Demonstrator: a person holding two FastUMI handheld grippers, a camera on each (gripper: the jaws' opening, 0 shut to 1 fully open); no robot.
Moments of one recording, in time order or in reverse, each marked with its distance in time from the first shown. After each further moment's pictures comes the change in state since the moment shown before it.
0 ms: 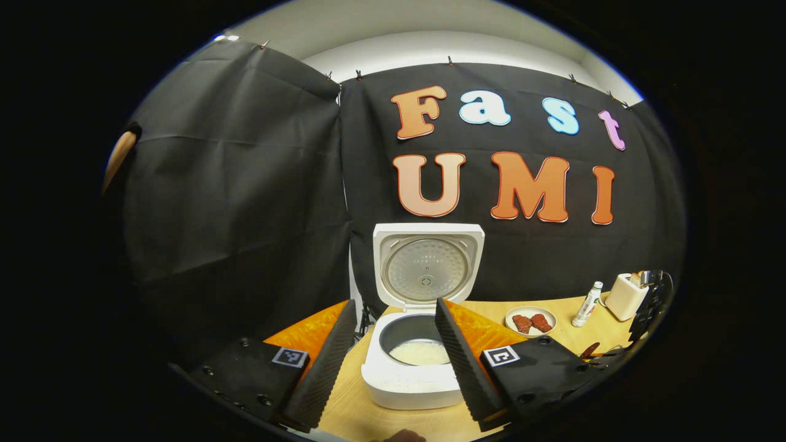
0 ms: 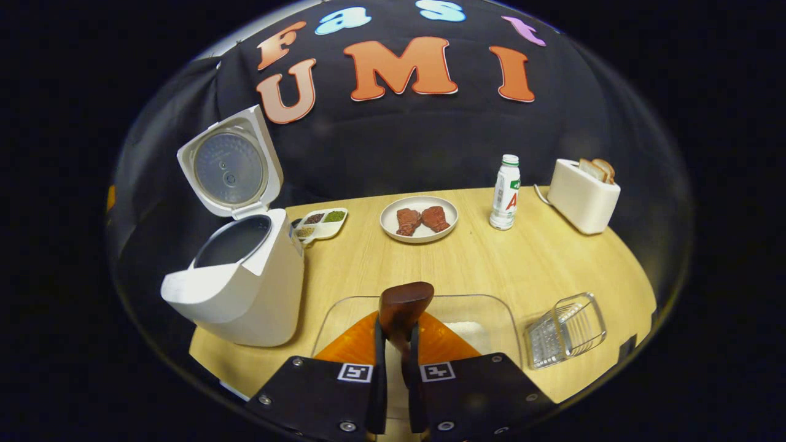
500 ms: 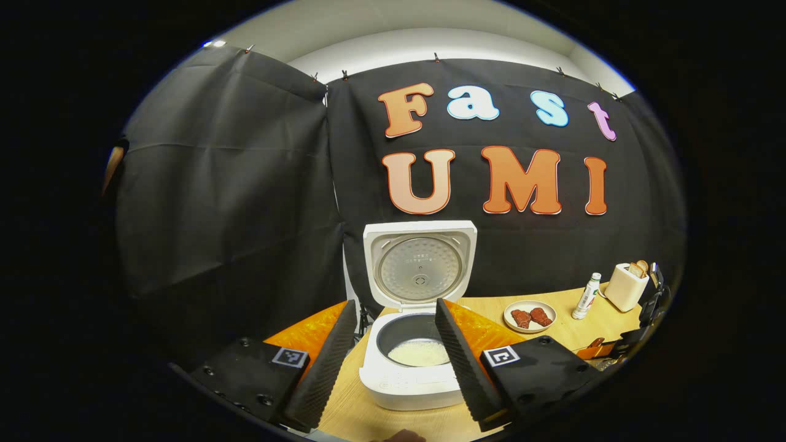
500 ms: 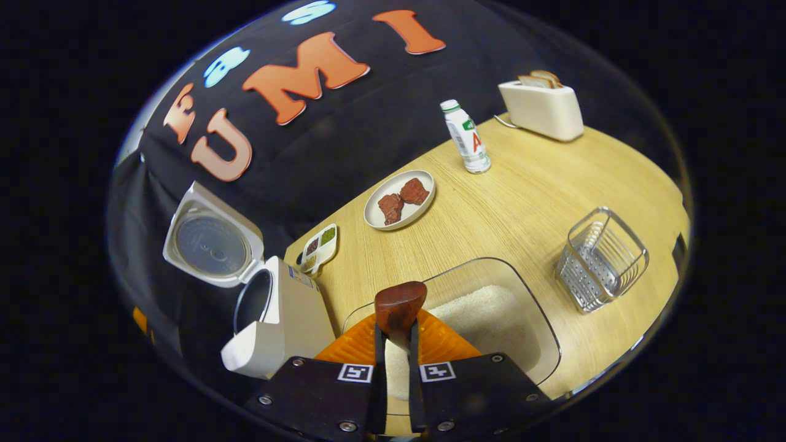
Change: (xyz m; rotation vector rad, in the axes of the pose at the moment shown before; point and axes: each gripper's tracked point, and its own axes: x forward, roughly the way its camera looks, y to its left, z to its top) left arm 0.005 -0.014 -0.001 0.044 0.011 -0.034; right arm 0.008 -0.029 -0.002 0.504 0.098 0.033
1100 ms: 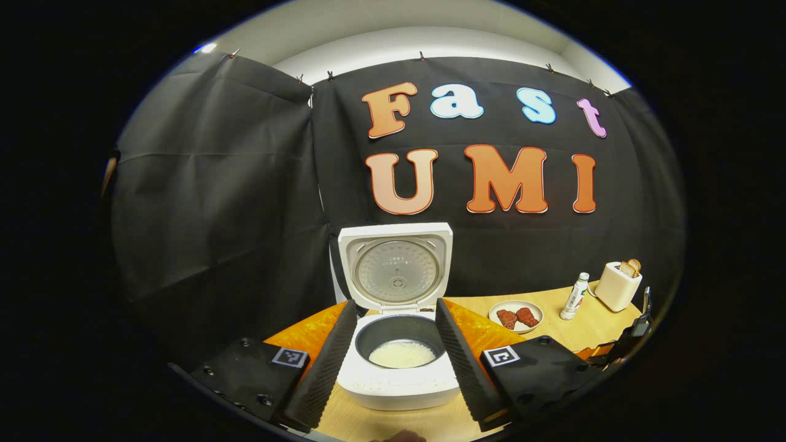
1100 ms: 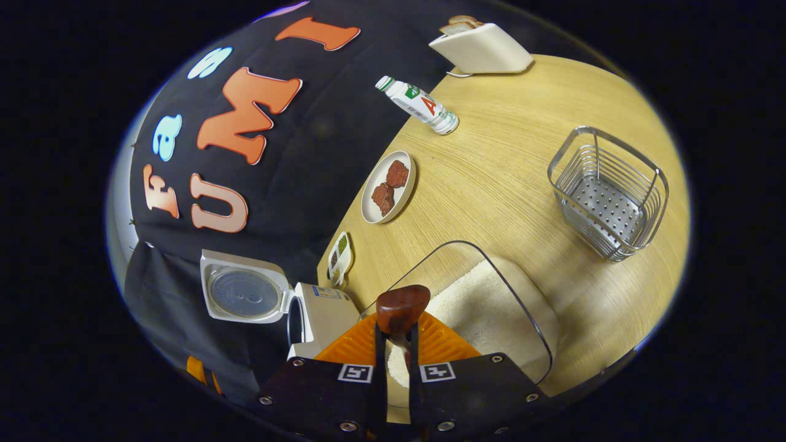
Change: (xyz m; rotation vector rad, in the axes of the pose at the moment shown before) left arm -0.004 -0.044 0.010 0.020 0.006 -0.039; right arm -0.007 -0.017 -0.007 0.337 0.116 0.149
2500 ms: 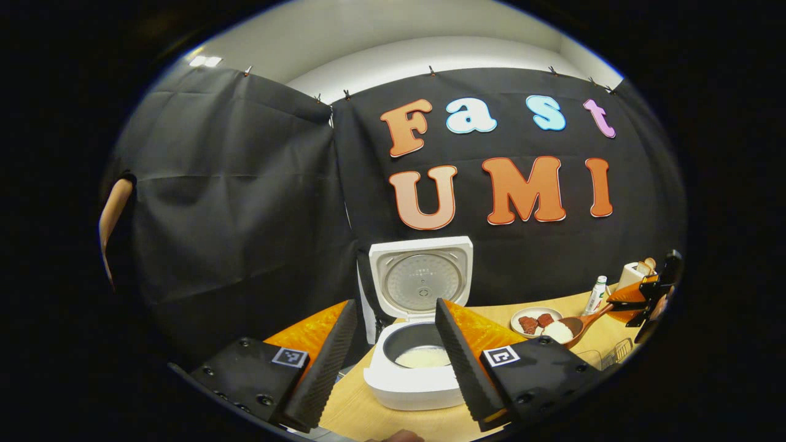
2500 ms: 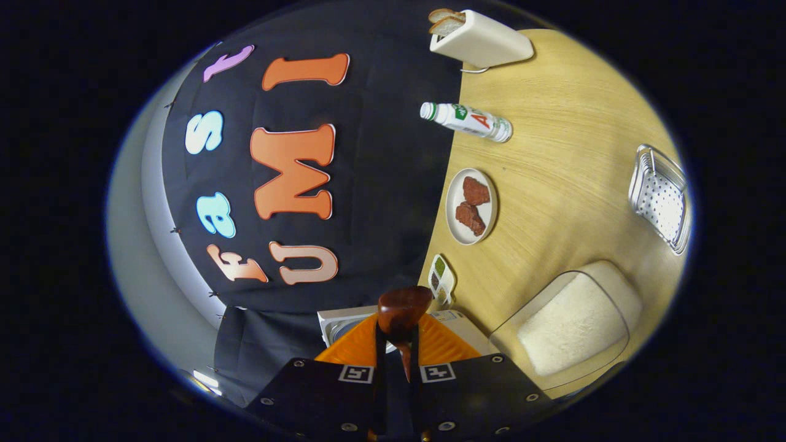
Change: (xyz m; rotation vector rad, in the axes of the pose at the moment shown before) left arm -0.042 0.043 0.014 0.039 -0.090 0.148; right arm -0.030 0.141 0.073 0.262 -0.012 0.382
